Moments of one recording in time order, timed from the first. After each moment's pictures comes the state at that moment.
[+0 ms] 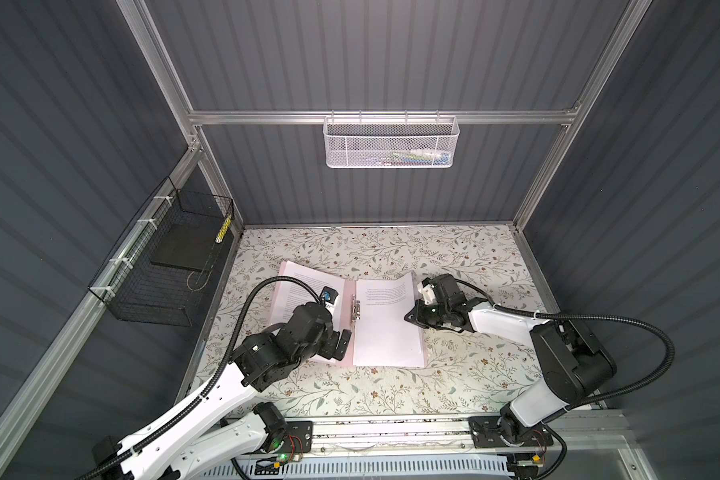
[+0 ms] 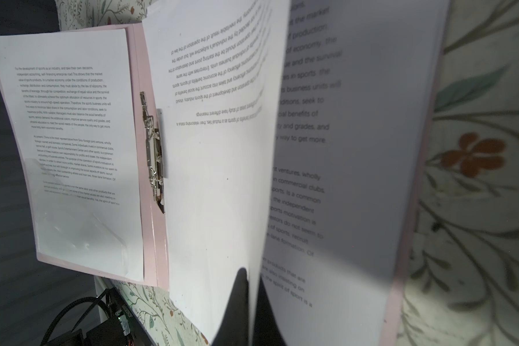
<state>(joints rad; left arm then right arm) -0.87 0.86 0.90 -0.84 -0.26 -0.25 0.50 1.60 0.80 -0.11 -0.41 0.72</state>
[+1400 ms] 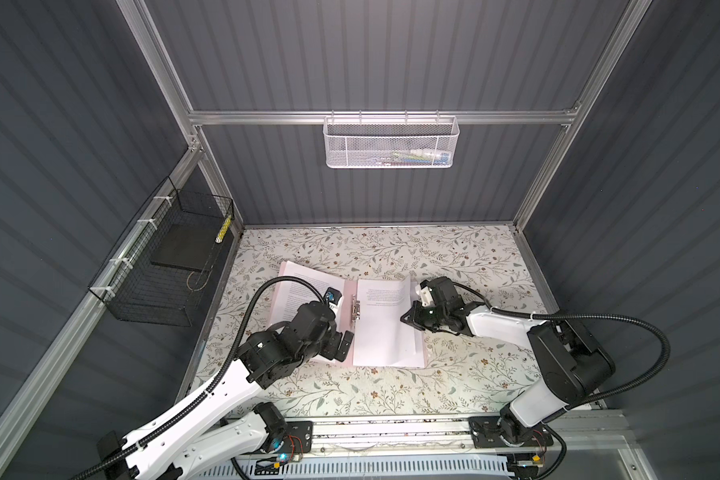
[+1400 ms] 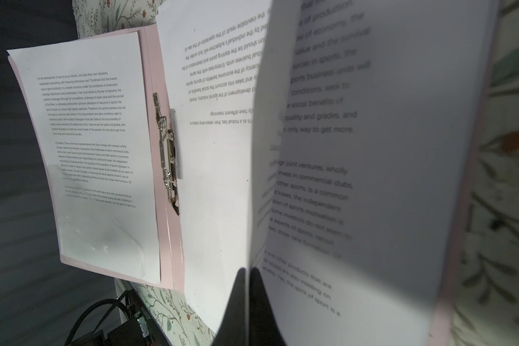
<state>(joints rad) -0.87 0.89 0.90 -0.84 -0.24 -0.24 0.53 1.61 0.77 -0.02 -0.42 0.81</state>
